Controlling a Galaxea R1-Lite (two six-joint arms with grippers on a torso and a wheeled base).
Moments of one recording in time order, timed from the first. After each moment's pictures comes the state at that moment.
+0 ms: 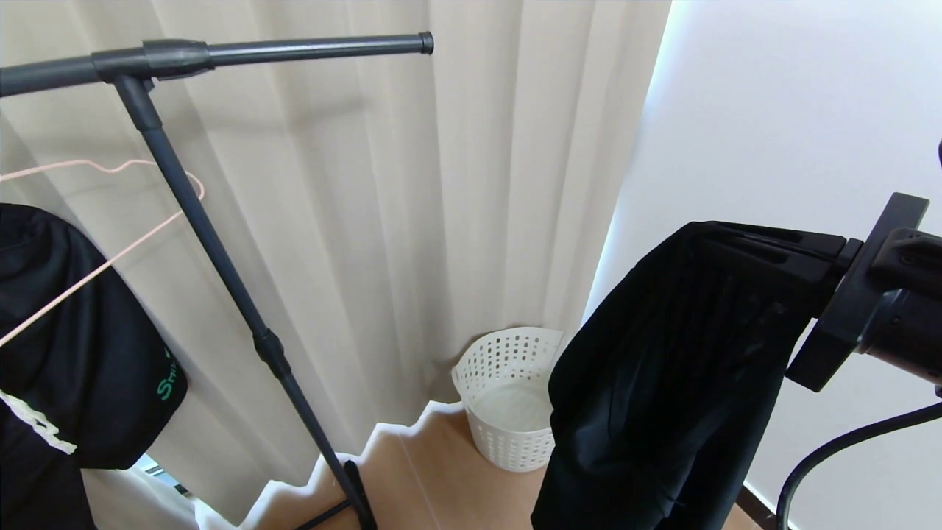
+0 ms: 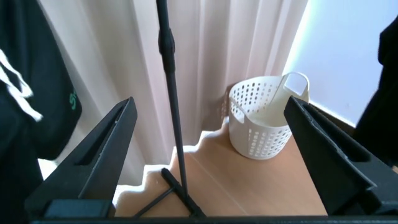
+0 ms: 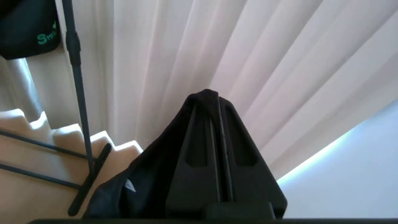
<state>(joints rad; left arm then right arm) -0.01 0.00 0.00 -0.05 -0.14 0.04 0.73 1.23 -0.75 -0.46 -0.08 -0.34</state>
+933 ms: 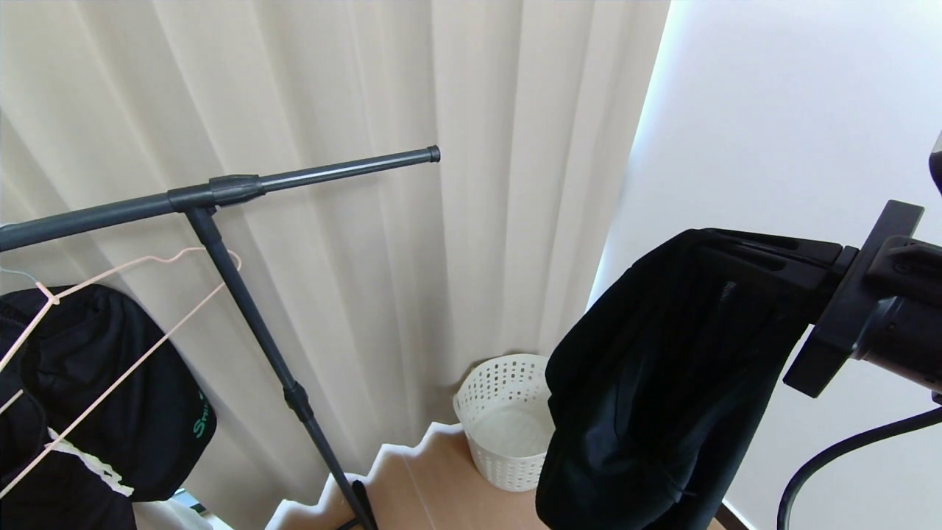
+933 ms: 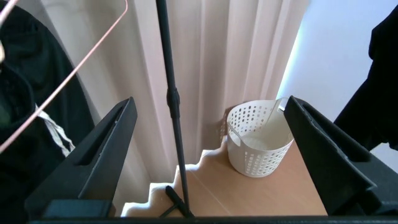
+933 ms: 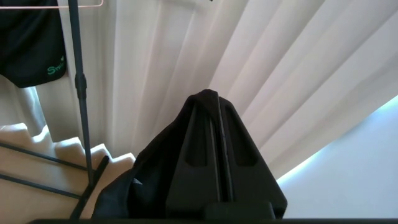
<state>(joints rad) -0.01 0.00 0.00 -0.05 -0.14 0.04 0.73 1.23 -0.73 -0.46 -0.08 -0.34</state>
